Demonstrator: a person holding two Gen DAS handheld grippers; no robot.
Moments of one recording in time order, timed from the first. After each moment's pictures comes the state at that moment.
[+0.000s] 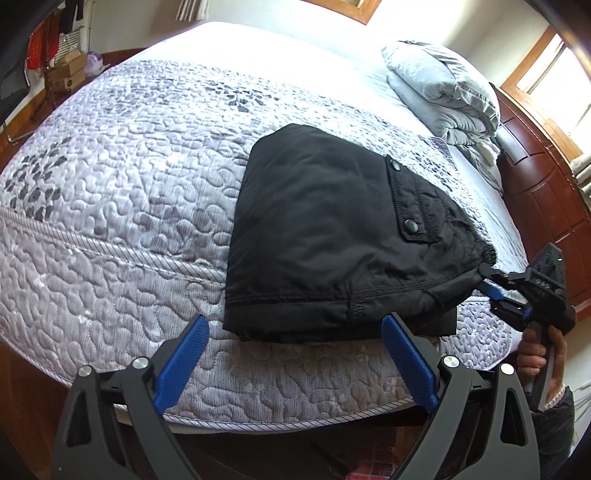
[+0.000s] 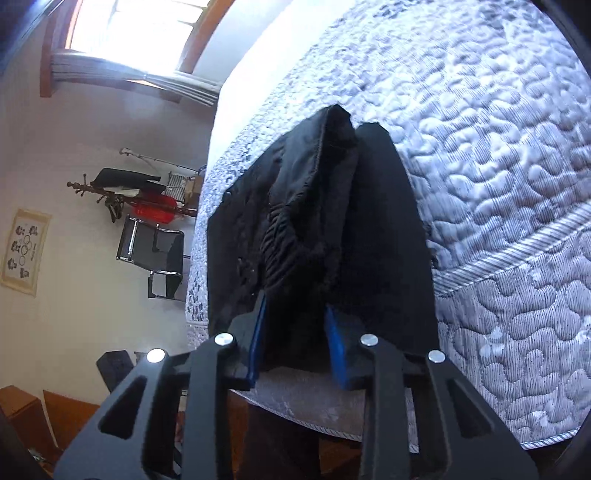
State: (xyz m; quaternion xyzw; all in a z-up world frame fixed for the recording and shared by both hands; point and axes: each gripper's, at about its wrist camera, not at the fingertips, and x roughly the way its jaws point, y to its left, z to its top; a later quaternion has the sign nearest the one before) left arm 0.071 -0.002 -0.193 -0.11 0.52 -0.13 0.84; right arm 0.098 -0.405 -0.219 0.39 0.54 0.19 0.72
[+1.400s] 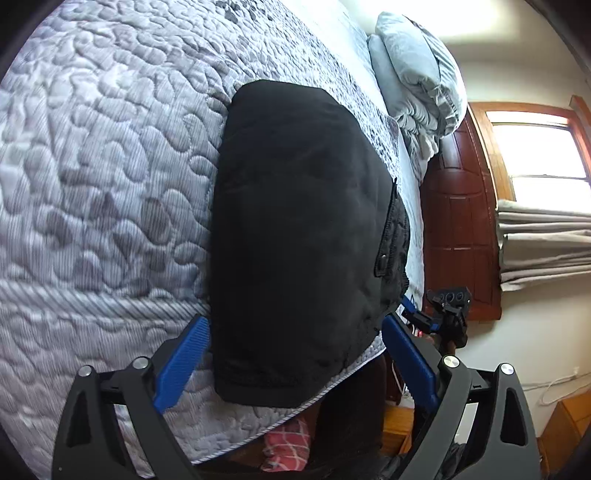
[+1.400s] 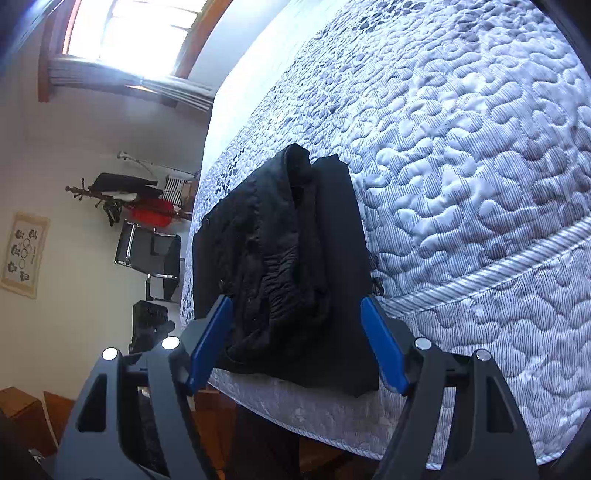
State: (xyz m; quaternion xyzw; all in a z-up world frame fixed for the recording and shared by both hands) left arm 0.191 0.064 -0.270 -0.31 0.63 -0.32 0.64; right arm 0.113 -0.452 -0.226 0.38 0.54 0.20 0.72
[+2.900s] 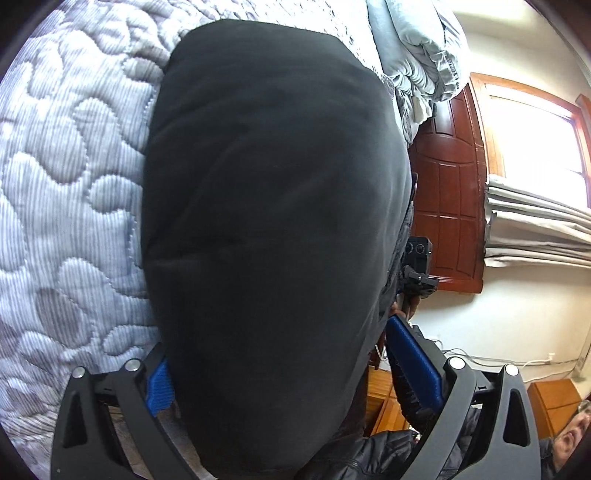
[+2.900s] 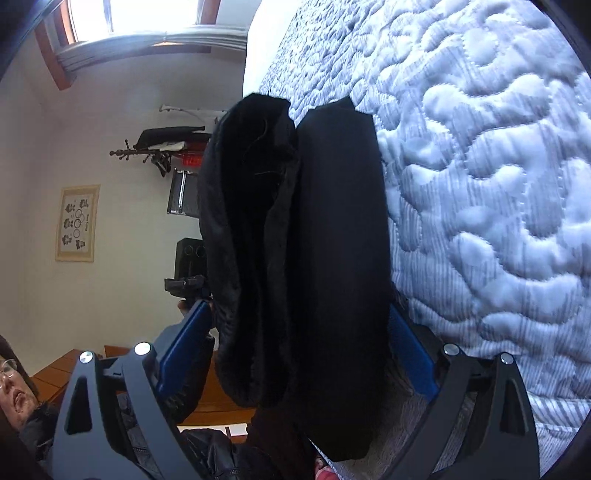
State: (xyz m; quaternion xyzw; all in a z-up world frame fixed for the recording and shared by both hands) left arm 0.249 0.007 -0.312 -0.31 0.68 -0.38 0.55; right arm 0.193 -0.429 -0.308 0.42 0.58 0.36 0.59
